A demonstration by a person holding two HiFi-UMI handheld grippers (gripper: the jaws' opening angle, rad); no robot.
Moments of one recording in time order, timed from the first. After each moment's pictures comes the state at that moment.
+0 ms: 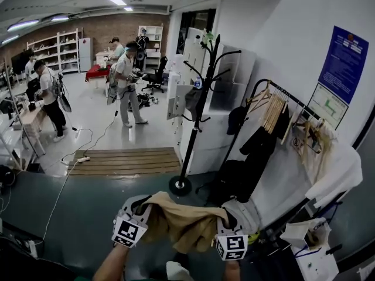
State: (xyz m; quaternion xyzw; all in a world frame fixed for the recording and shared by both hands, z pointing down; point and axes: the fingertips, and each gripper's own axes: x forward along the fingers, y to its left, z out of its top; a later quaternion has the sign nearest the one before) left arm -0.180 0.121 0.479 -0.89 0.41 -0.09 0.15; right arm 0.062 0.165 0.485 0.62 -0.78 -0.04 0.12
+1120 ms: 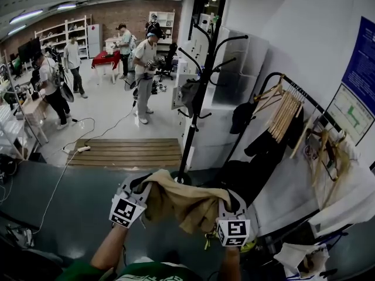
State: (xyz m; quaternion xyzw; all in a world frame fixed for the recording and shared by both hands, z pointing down) left arm -0.079 -0.057 0.466 -0.88 0.44 -0.07 0.14; right arm 0.162 -0.022 0.468 0.59 -0.80 -0.06 0.11
